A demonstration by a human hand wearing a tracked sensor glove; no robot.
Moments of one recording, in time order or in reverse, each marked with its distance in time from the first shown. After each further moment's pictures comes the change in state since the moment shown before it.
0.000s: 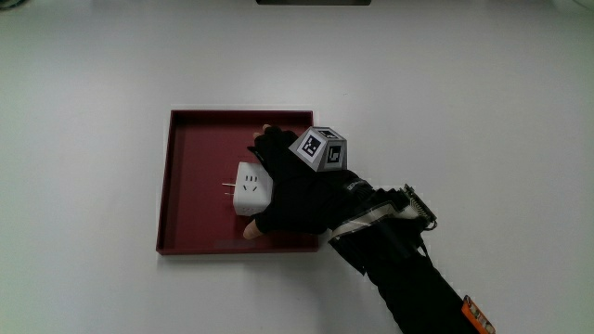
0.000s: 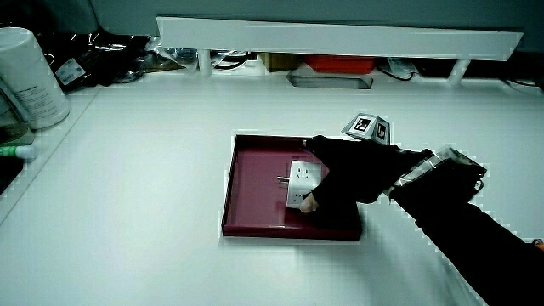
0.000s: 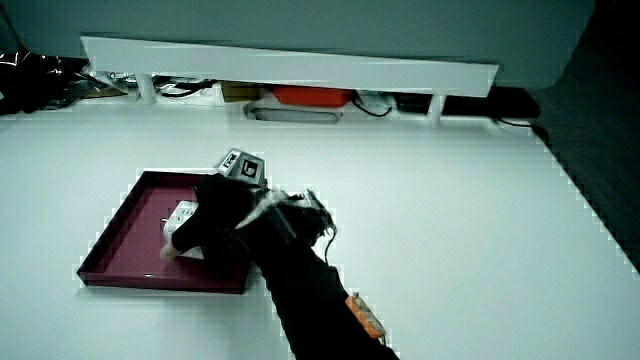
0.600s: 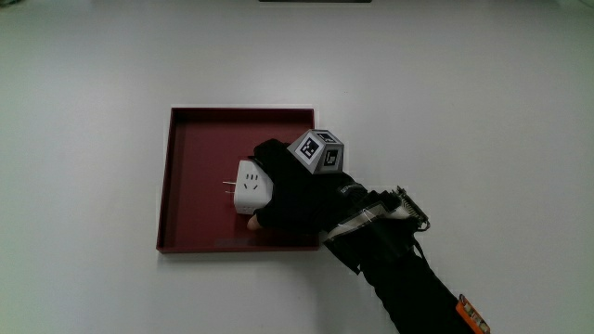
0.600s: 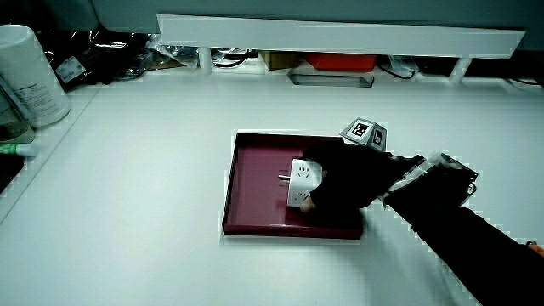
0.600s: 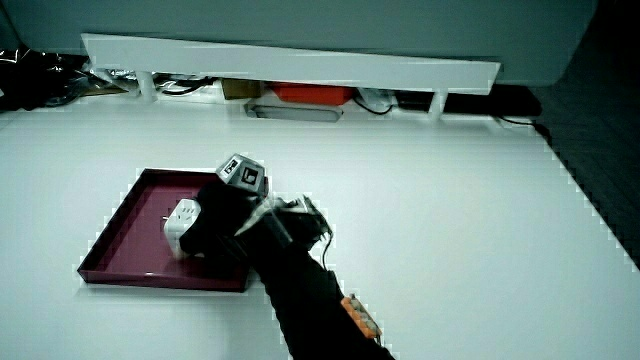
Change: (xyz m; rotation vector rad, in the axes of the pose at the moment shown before) arm 0.005 -0.001 -0.001 0.092 0.052 0.016
